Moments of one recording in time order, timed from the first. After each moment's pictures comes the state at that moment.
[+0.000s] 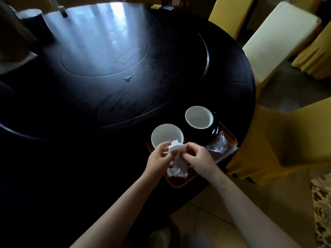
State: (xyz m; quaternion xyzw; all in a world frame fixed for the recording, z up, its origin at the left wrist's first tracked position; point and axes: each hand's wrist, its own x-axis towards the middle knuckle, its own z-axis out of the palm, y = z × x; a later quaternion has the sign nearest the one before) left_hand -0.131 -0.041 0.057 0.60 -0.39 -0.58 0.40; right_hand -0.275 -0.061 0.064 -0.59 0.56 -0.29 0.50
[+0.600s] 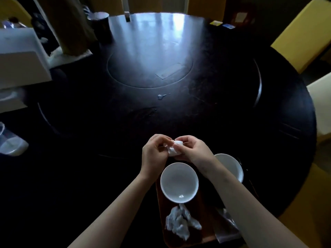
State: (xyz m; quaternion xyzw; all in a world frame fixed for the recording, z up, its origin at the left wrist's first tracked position) left_hand -0.091 -0.157 0.080 0.70 -0.44 -0.20 0.53; right_hand -0.209 -0.223 0.092 -0.52 0.43 -0.22 0.70
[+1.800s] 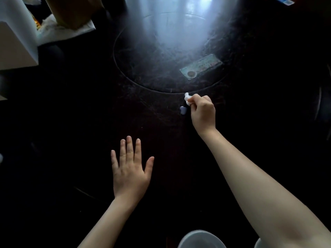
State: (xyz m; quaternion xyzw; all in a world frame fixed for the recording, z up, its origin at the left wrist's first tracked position) left_hand 0.044 -0.213 -0.011 0.90 -0.43 -0.04 0.06; right_hand -0.031 -0.448 0.013 -0.81 0.43 -0.34 0.21
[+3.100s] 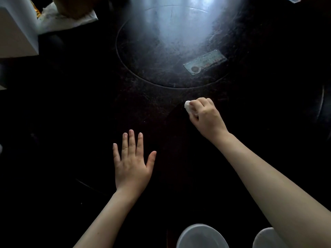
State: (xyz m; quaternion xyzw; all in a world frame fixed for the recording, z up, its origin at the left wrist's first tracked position) left_hand 0.046 -0.213 -0.011 0.90 -0.43 -0.04 0.06; right_hand -0.058 -0.434 0.014 -0.91 0.33 -0.22 0.14
